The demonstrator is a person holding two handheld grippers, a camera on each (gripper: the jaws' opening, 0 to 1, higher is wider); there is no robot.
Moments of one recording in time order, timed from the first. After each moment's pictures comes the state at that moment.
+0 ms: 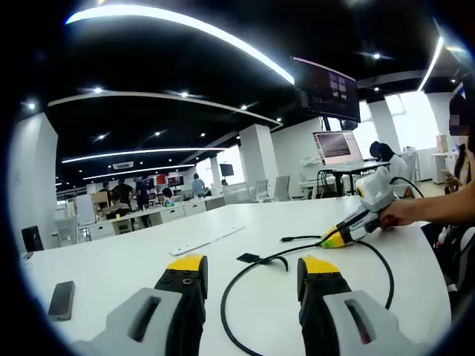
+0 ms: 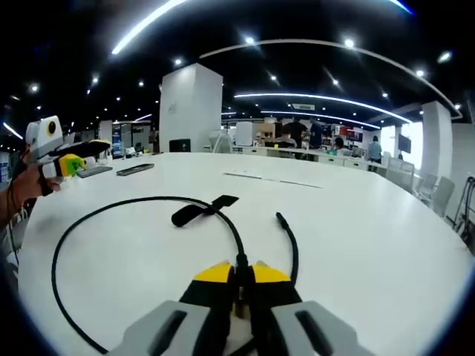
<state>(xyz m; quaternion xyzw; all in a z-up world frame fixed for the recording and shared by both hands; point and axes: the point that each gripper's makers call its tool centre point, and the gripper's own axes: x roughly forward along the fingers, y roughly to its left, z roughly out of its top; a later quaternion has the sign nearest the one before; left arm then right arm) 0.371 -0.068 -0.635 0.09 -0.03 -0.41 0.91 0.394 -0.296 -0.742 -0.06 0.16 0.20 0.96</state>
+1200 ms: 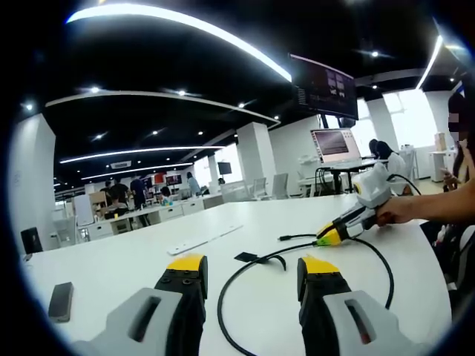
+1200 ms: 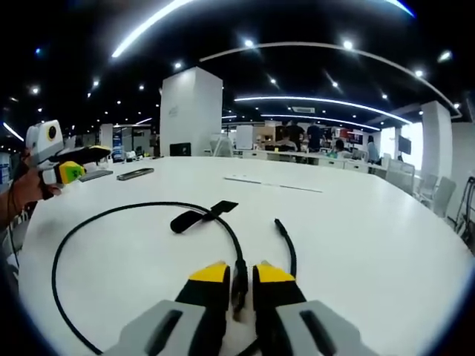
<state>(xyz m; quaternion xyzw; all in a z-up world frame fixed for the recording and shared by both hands) 0.370 -0.073 -0.637 0.09 -0.03 -0.42 0.90 0.399 -0.294 -0.735 -0.06 0.15 0.20 0.97</state>
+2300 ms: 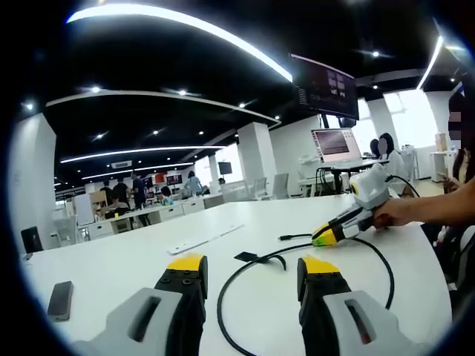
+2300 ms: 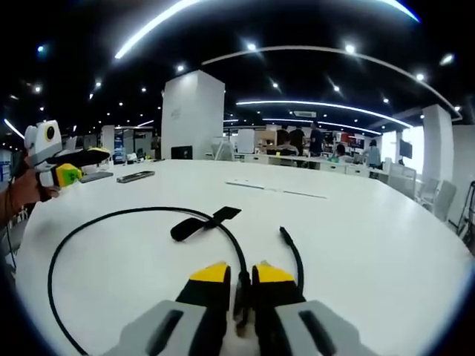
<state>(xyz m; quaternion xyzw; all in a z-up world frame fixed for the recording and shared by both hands) 0.370 -0.073 -0.638 0.09 -0.03 -0.42 0.90 0.406 -0.286 -0.733 -0.06 0.14 0.21 0.97</state>
